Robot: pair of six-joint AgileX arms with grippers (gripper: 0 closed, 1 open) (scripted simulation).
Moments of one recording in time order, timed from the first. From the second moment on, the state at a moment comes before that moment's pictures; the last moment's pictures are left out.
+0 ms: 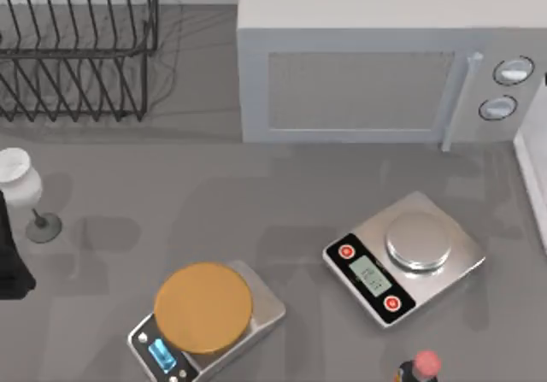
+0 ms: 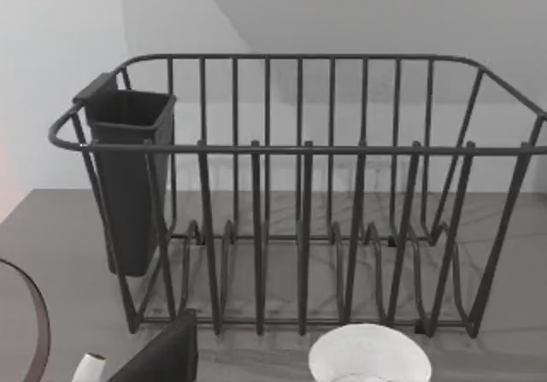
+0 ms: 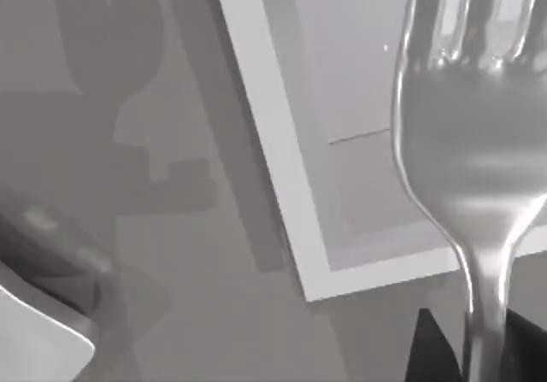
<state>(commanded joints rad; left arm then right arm) 0.00 0.00 0.00 0.00 0.00 0.00 -0.03 2.02 1.75 -1.41 0.01 0.23</state>
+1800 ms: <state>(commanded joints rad) 0.00 0.00 0.00 0.00 0.00 0.00 0.36 1.83 1.20 -0.94 0.00 0.38</state>
